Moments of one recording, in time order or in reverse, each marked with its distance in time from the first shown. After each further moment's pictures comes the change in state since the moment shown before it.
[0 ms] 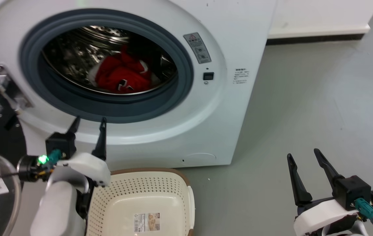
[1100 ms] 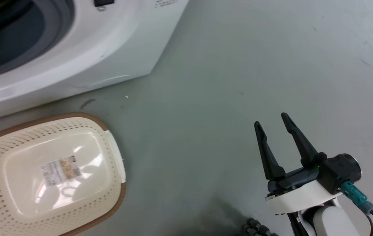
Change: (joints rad) left arm -0.838 0.424 -0.174 0.478 -0.012 -0.033 0.142; right arm -0.162 -0.002 0.180 0.004 0.137 0.000 -0.139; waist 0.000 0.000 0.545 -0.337
